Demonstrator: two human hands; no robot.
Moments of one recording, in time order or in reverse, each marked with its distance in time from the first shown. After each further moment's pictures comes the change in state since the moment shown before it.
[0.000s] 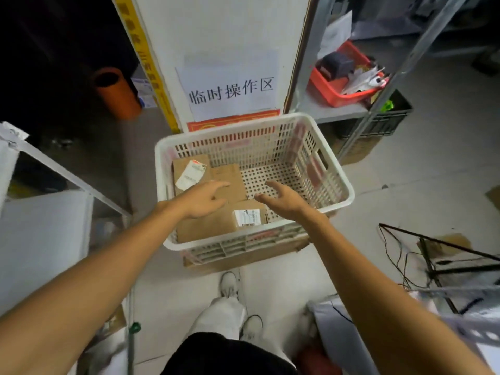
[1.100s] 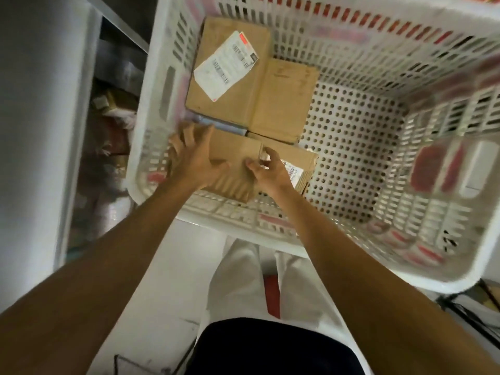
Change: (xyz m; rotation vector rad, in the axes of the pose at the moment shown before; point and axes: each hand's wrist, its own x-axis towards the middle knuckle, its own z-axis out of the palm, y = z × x) left_hand 0.116 -0.136 0.146 -0.227 0.128 -0.873; right_hand 0.235 0.085 0.159 0.285 -0.451 0.319
